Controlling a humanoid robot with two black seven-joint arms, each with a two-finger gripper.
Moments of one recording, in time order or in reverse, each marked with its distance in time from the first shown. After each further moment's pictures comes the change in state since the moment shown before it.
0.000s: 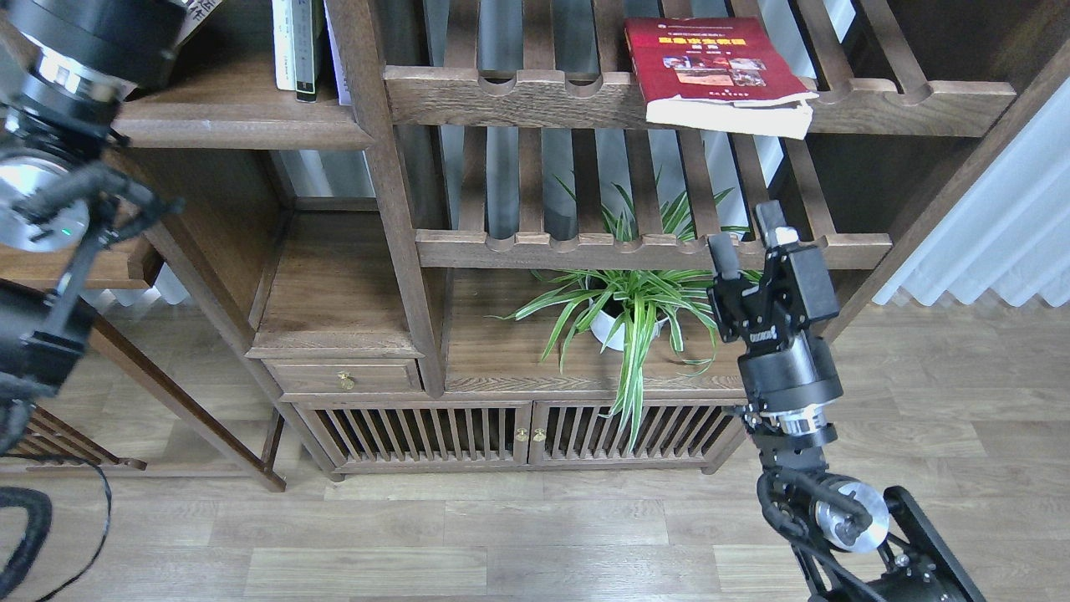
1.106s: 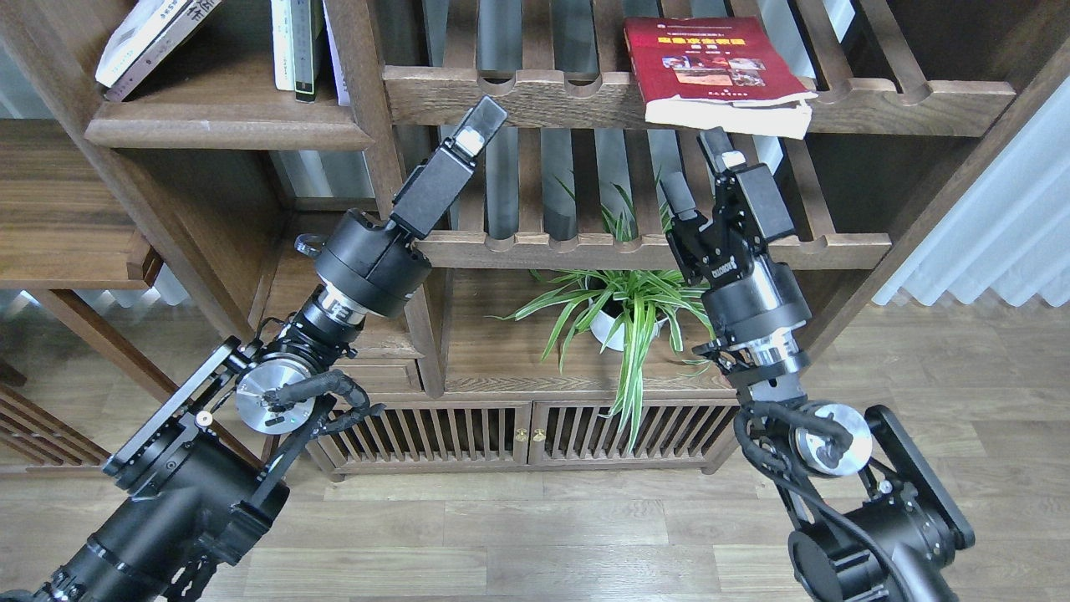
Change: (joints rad) left arm 0.267 -0.273 0.177 0.000 0.079 0.000 0.000; right arm 0.177 -0.006 -0.054 0.000 -0.009 -0.256 0.000
